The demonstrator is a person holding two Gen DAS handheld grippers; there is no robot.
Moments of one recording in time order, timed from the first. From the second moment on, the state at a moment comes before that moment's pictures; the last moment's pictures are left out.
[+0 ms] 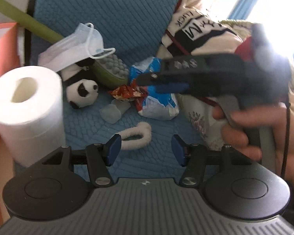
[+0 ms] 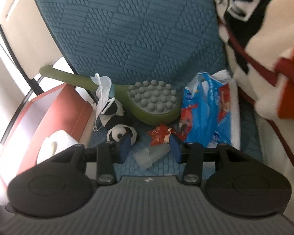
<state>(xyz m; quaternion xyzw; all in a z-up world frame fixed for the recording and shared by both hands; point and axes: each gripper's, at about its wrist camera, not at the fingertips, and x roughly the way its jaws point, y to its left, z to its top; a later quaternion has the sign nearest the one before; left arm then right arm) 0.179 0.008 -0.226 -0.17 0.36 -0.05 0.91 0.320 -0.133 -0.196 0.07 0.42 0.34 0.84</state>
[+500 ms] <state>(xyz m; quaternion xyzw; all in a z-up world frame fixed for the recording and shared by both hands) 0.224 -0.003 -0.264 -0.13 0.41 -0.06 0.90 0.370 -0.093 -0.224 0.01 0.47 0.35 0.81</state>
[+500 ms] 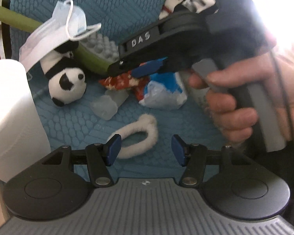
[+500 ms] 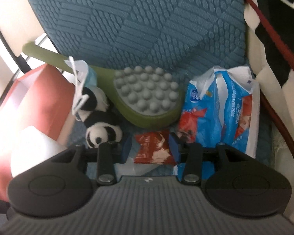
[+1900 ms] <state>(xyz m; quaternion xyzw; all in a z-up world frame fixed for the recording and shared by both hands) 0.178 0.012 -0.238 -0.22 0.38 0.03 0.90 0.328 -0.098 -0.213 -0.04 0.42 0.35 0.84</state>
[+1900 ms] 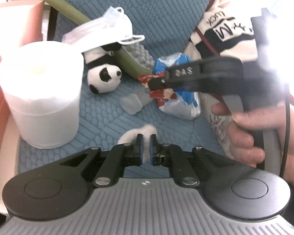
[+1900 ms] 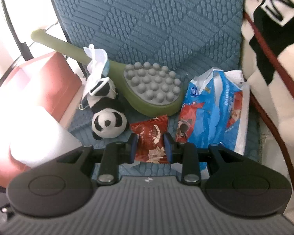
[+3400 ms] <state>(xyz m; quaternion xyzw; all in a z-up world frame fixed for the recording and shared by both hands) 0.086 0.026 -0.122 -0.24 0.29 0.04 0.93 0.161 -0.165 -0.137 -0.01 0.35 0.30 0.89</state>
